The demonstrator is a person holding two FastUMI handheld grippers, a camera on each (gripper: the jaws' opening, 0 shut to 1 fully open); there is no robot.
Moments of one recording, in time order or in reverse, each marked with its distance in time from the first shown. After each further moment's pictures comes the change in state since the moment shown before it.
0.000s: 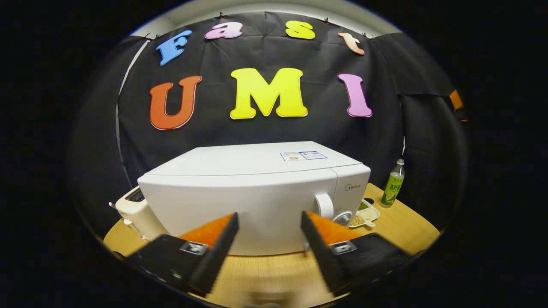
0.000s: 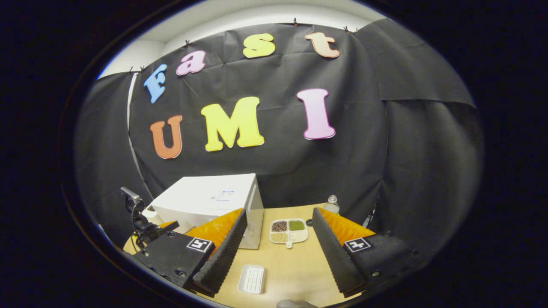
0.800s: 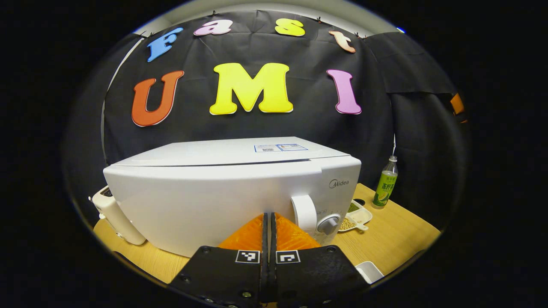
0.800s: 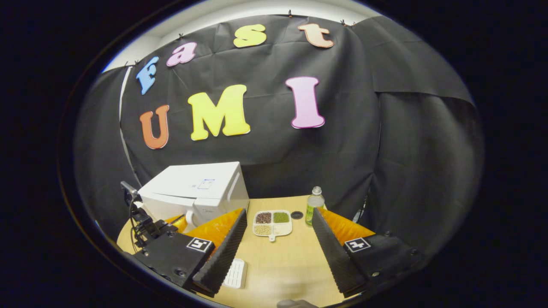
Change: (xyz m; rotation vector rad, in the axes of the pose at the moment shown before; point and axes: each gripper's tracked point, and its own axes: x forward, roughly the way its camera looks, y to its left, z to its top) left arm 0.048 -0.053 -0.016 -0.021 -0.023 -0.101; right arm 0.023 -0.053 -0.020 -0.005 0.084 -0.049
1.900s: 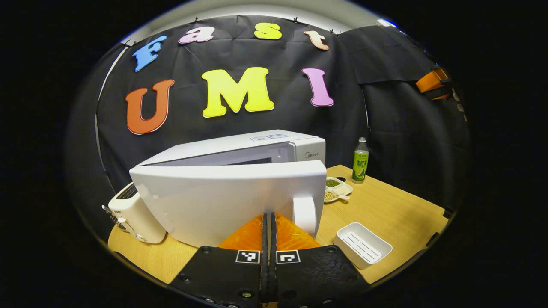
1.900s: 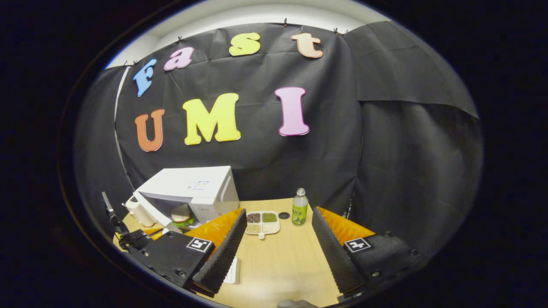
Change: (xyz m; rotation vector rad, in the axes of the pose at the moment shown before) left arm -0.095 0.010 -0.023 0.105 0.031 -0.109; right arm -0.051 -0.016 0.000 -0.004 -0.049 -0.082
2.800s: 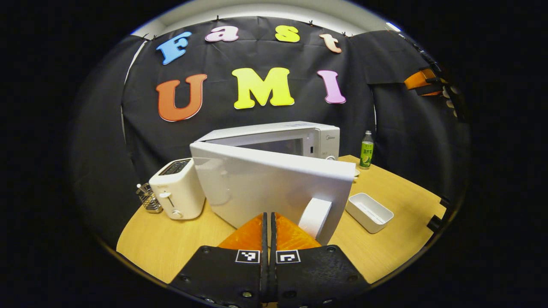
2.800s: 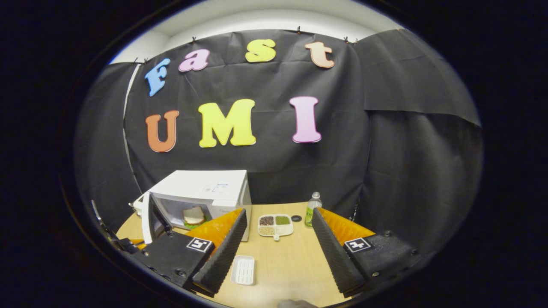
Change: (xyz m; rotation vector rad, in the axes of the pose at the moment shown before) left arm -0.114 0.056 -0.044 -0.029 0.044 0.047; right arm -0.033 0.057 -0.001 -0.034 -0.052 0.022
